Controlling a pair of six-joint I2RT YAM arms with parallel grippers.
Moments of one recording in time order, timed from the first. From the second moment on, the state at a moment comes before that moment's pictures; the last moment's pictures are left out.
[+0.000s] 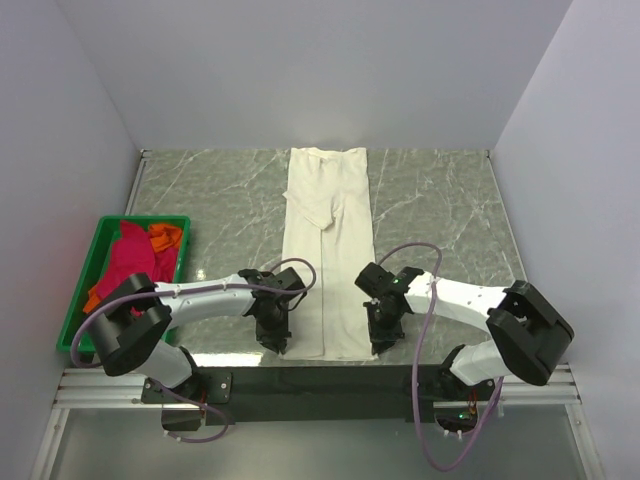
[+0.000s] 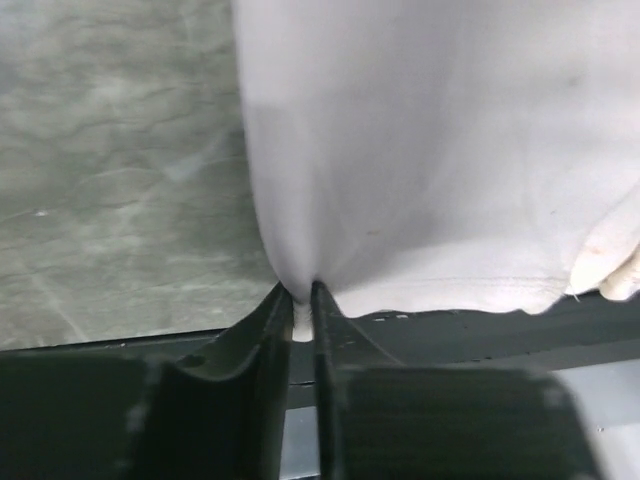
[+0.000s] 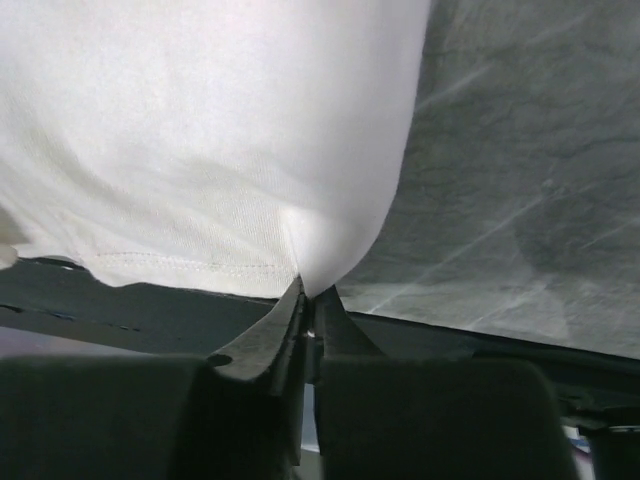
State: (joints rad) left arm -0.94 1.48 0.75 -0.72 0.11 -1.01; right arm 0.81 1.39 0.66 -0.78 -0.18 0.78
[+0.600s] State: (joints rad) left arm -0.93 1.42 0.85 -0.76 0.12 -1.01; right arm 0.80 1.31 0.80 -0.88 -0.17 0.75
